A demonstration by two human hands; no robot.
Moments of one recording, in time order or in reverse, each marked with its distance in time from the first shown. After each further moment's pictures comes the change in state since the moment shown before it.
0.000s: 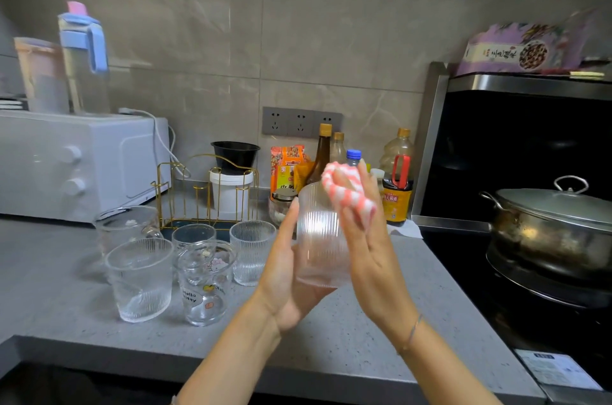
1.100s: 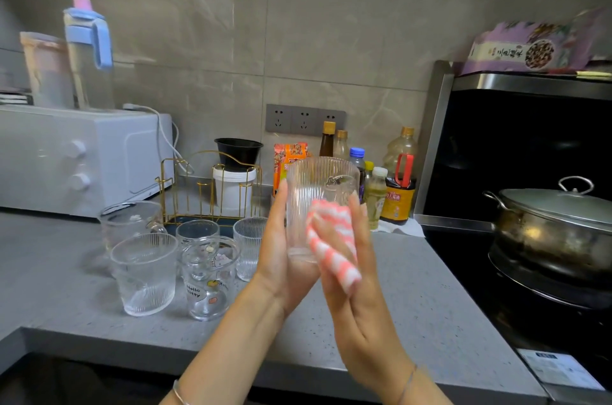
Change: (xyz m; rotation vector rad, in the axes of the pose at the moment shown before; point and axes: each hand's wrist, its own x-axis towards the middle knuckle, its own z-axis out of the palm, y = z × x) left_hand 0.003 0.016 0.008 -0.156 -0.043 0.085; right_hand -0.046 0.004 0.013 -0.048 -0.115 -0.249
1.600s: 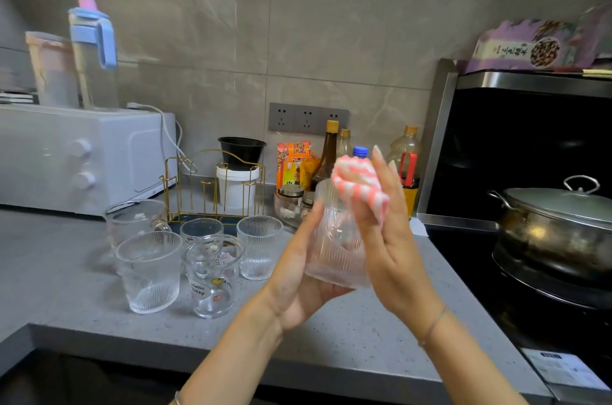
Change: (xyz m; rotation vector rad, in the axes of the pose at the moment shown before) left_hand -0.017 -0.013 -0.002 0.315 -0.023 -0.111; right_hand 0.049 -0.004 -0.031 -0.116 0.059 0.112
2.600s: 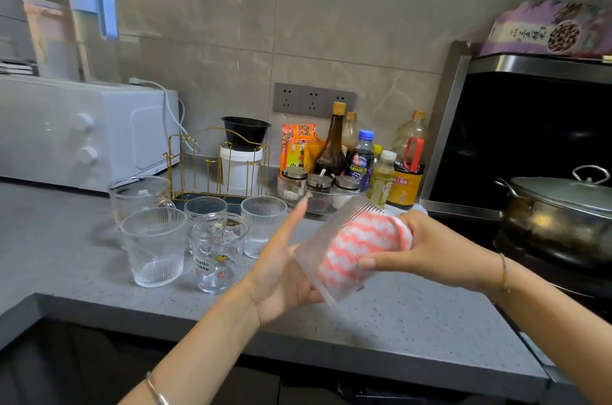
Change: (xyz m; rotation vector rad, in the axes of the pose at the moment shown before) left_hand -0.015 -0.006 -0.033 0.027 0.067 -0.220; right_hand 0.010 -0.006 -0.052 0.102 -0.760 0.535
